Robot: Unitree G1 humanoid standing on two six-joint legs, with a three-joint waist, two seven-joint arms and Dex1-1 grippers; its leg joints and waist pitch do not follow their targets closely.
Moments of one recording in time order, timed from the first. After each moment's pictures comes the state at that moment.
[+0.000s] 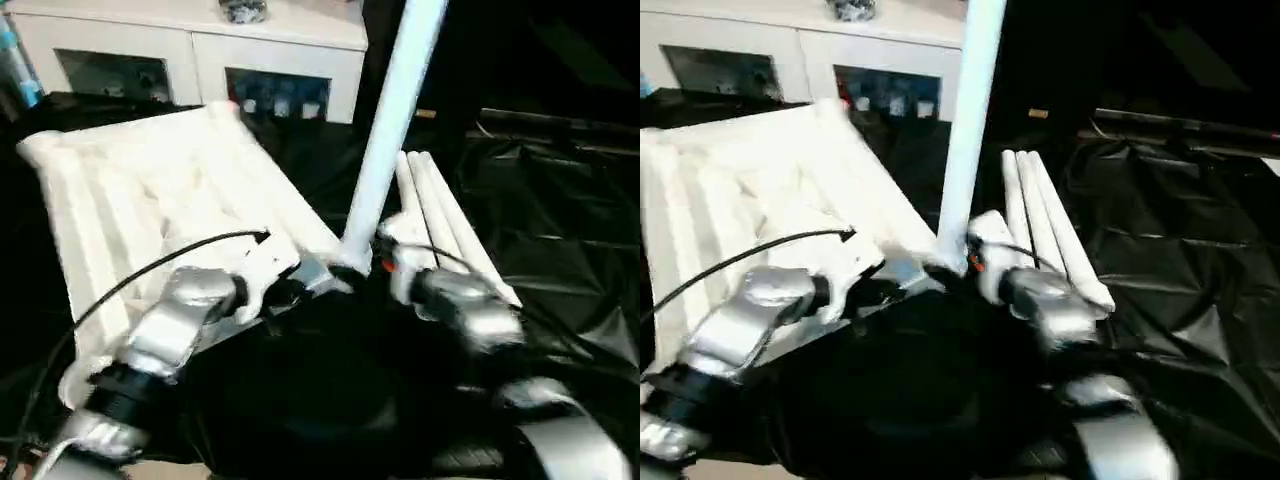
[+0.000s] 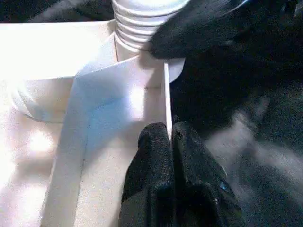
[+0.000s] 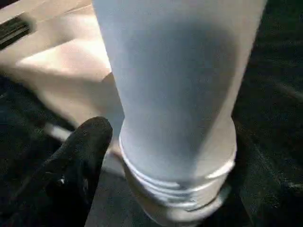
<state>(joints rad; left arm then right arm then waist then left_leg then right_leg) -0.44 0.40 -0.28 0.20 0.00 0.44 -0.95 -0.59 -0.18 0.10 0.75 0.14 0.09 0.92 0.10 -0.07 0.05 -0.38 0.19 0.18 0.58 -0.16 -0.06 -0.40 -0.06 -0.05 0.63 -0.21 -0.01</state>
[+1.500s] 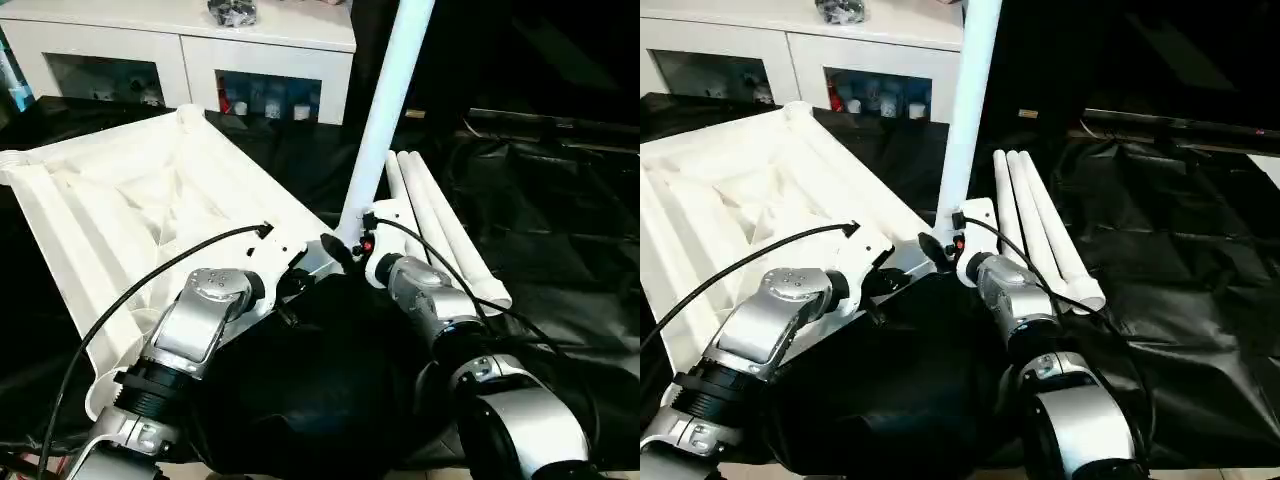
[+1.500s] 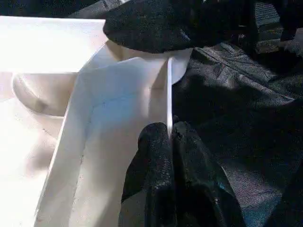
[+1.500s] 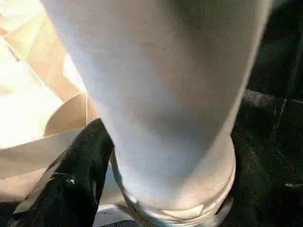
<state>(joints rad) -0.47 0.24 -0.23 0.21 0.05 0.61 -0.69 -0.76 0.03 -0.04 0.99 0.13 0.12 0.41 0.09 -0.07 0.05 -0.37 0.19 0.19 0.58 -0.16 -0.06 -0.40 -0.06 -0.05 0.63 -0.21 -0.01</state>
